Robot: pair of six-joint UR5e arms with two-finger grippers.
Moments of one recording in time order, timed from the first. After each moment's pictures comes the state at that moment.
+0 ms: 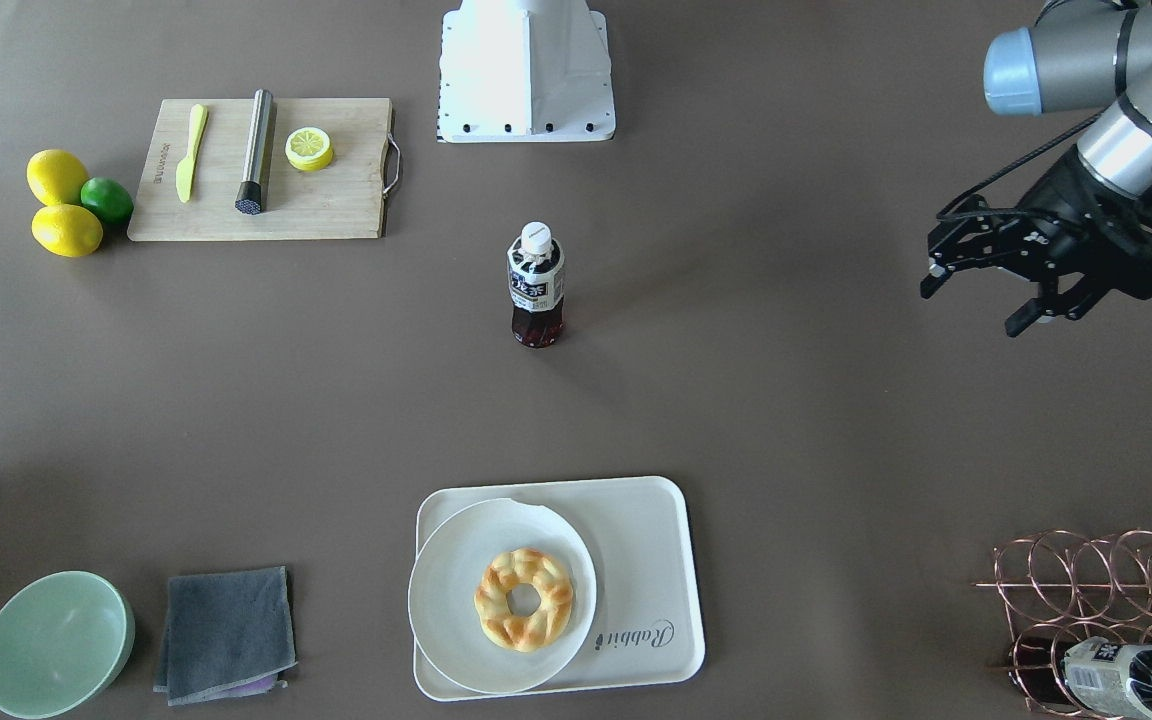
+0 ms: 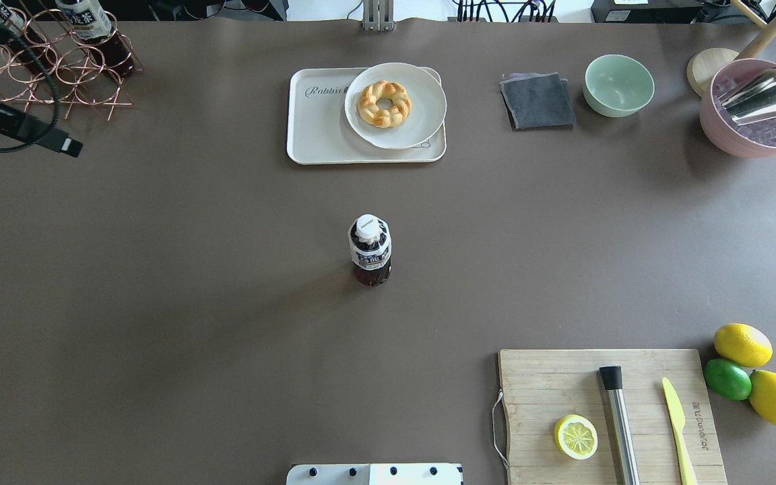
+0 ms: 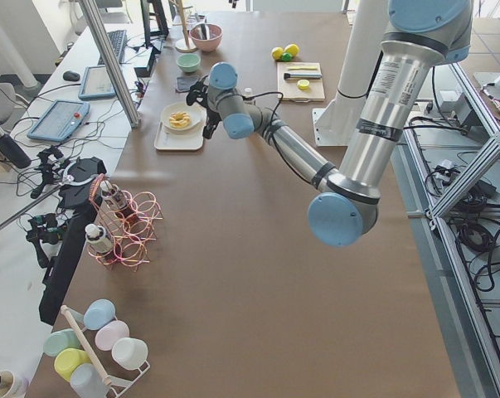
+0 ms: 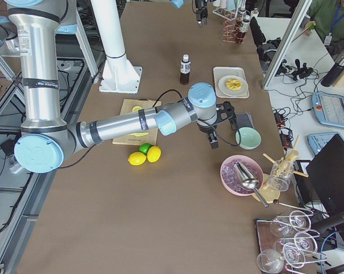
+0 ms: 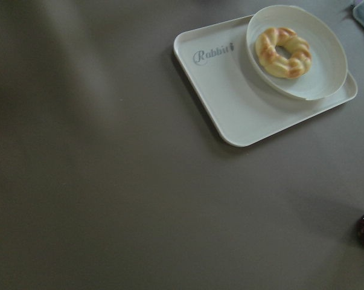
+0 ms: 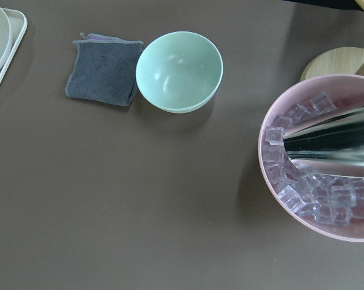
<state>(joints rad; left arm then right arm) -1.13 -1.75 -1.86 -1.92 -2.30 -0.46 1.42 -1.52 1.84 -1.30 2.43 0.23</state>
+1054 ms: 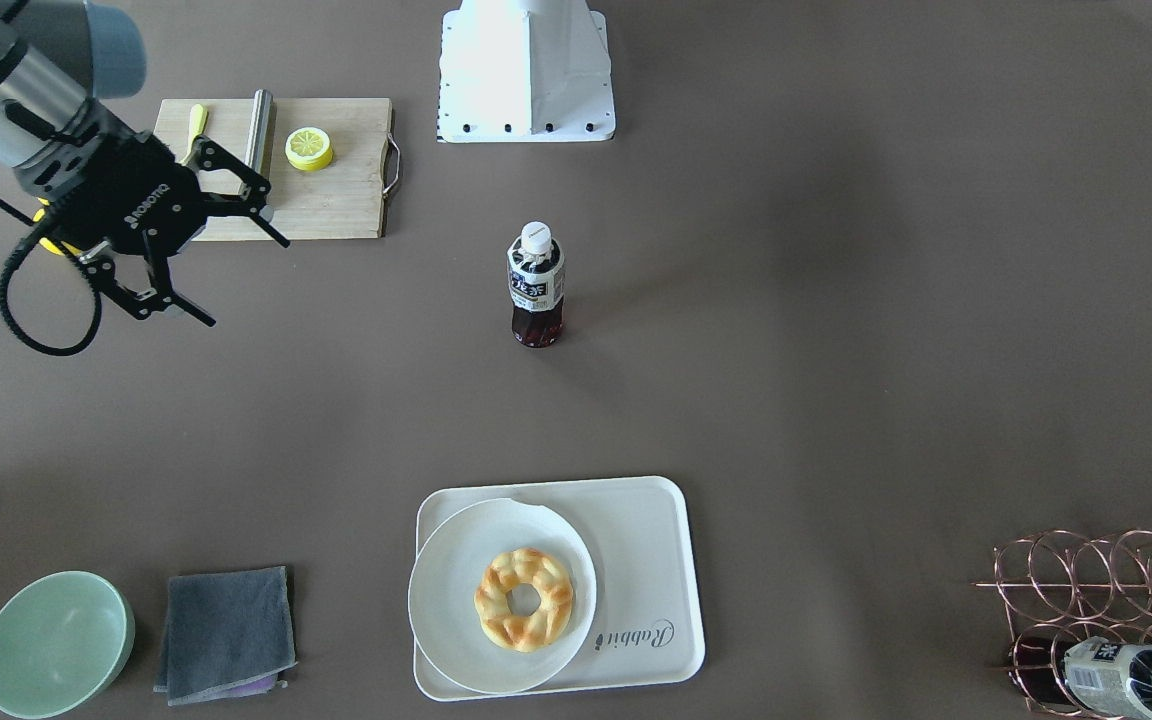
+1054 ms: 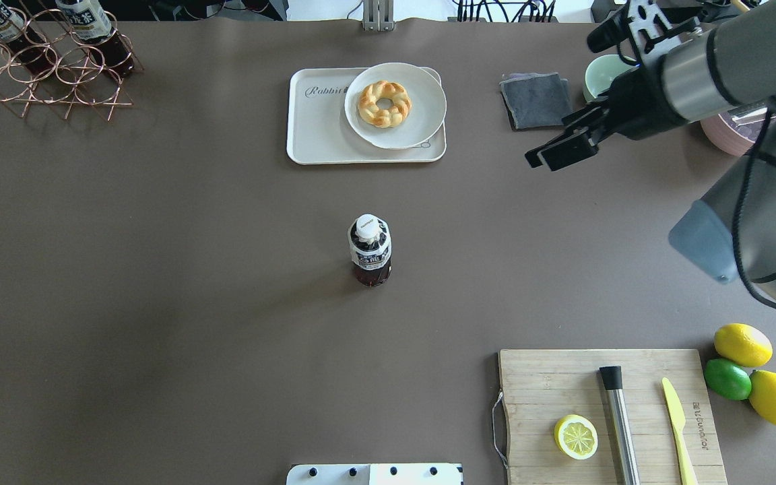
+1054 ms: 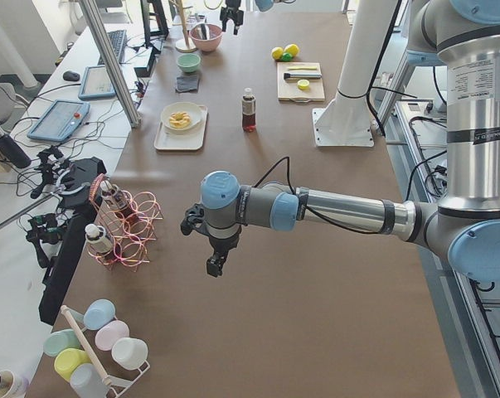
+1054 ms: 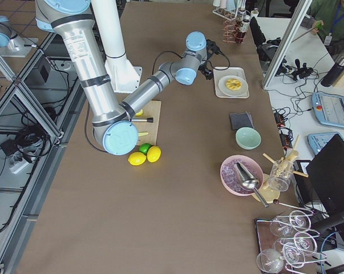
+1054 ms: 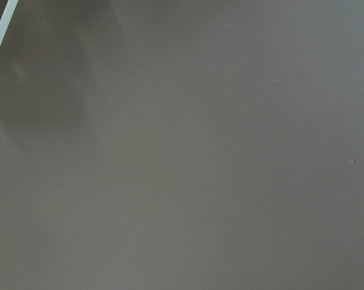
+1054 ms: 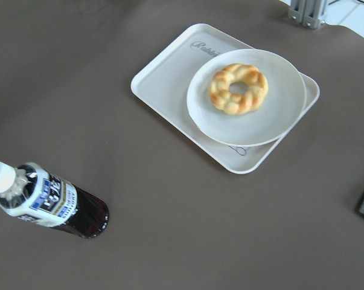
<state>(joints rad) -1.50 -1.45 -1.78 -1.59 -2.32 0.22 0.95 -1.22 1.91 -1.09 2.27 0.43</state>
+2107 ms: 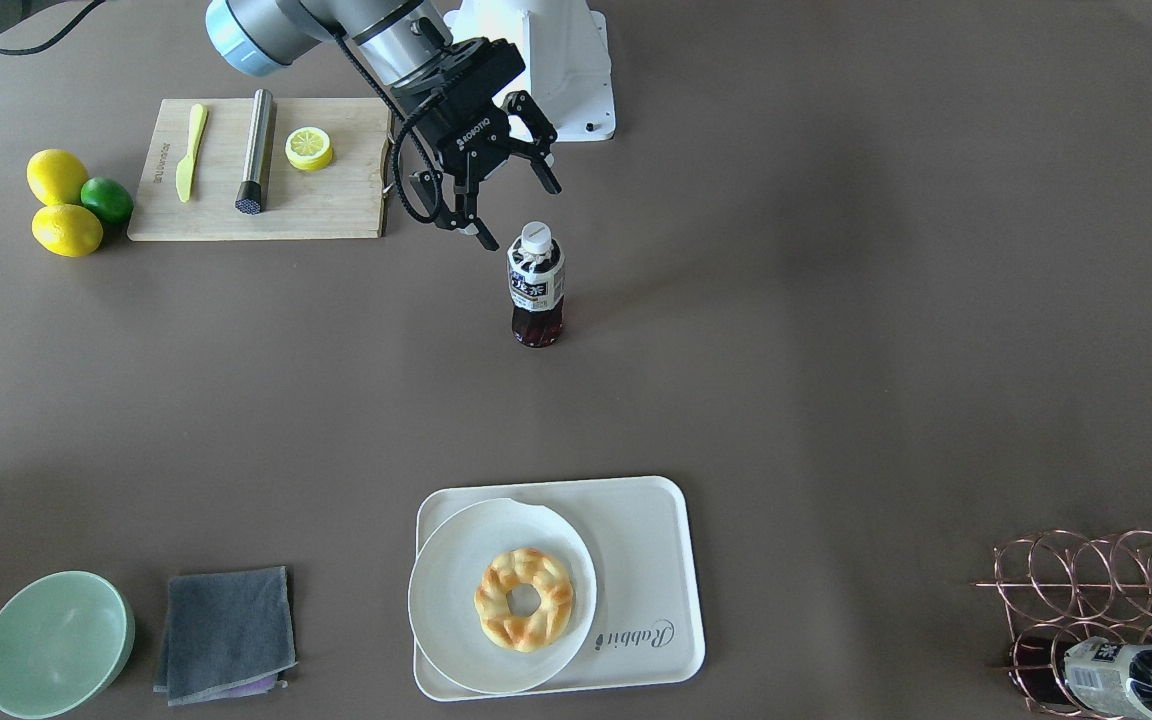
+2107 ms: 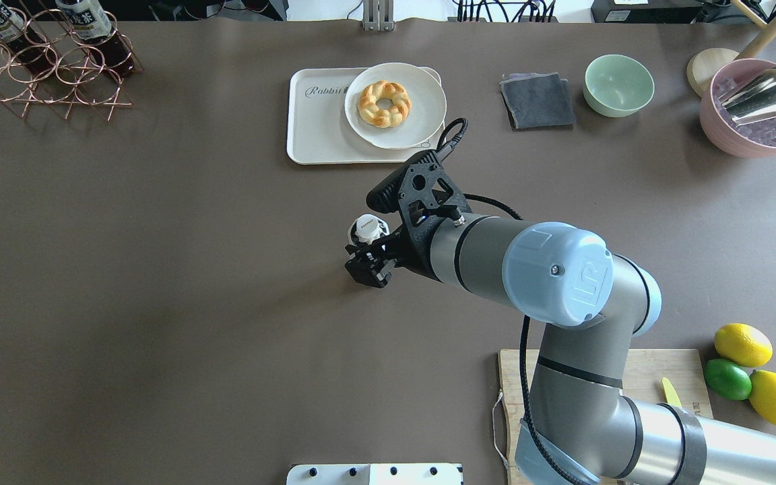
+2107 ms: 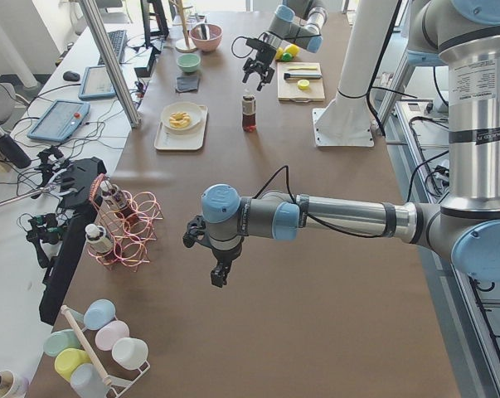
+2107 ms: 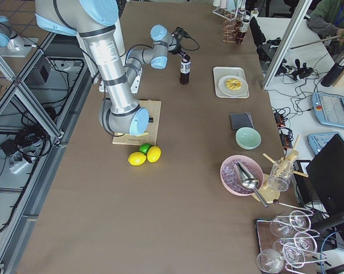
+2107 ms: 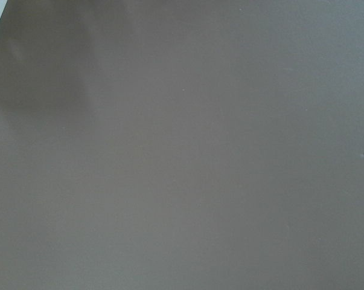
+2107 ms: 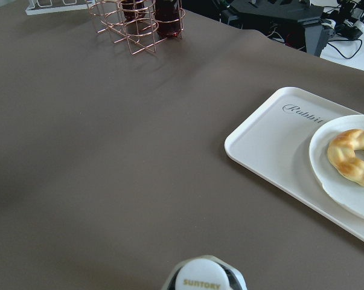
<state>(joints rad) -1.50 -1.46 -1.75 -1.59 -2.32 0.23 0.40 -1.04 1.92 -1.06 1.50 0.60</state>
